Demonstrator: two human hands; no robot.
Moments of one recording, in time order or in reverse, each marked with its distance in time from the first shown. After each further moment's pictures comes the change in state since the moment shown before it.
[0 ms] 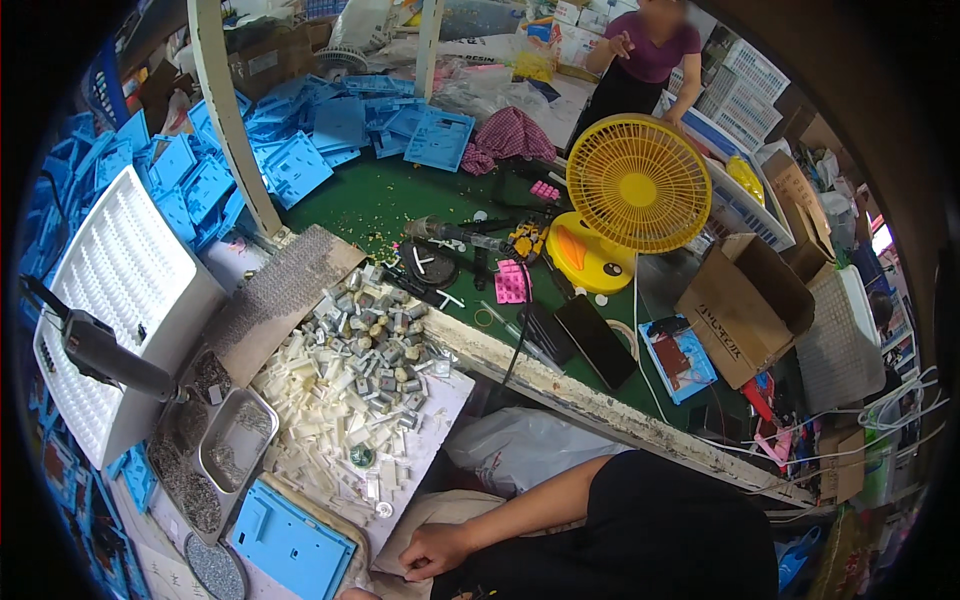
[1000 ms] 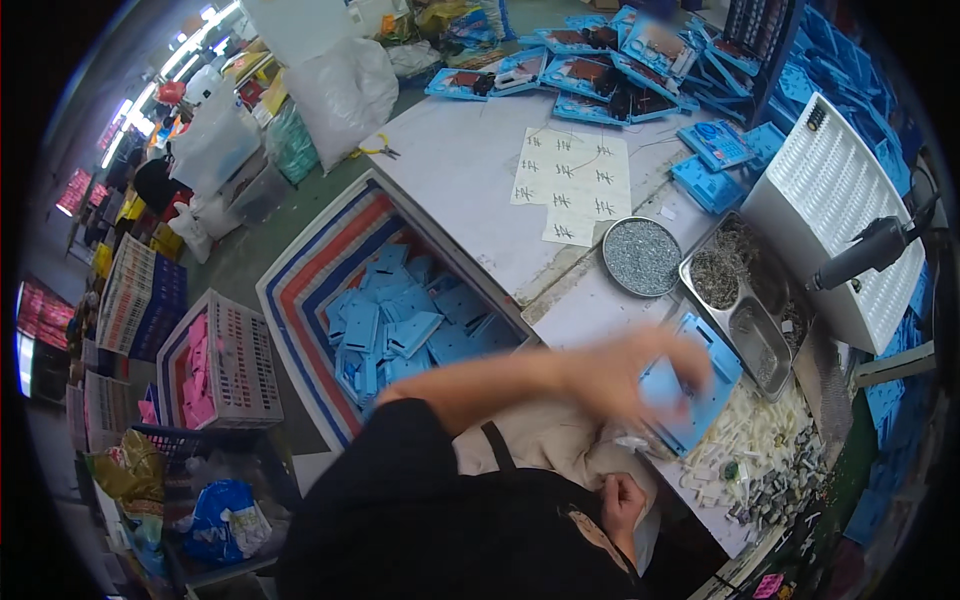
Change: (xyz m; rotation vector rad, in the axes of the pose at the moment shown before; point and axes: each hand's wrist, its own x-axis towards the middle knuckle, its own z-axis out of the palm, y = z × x) left_hand -0.117 0.087 -0.007 1.094 0.549 -0.027; right_hand -0.012 0.006 -0.019 0.014 -0.085 0.257
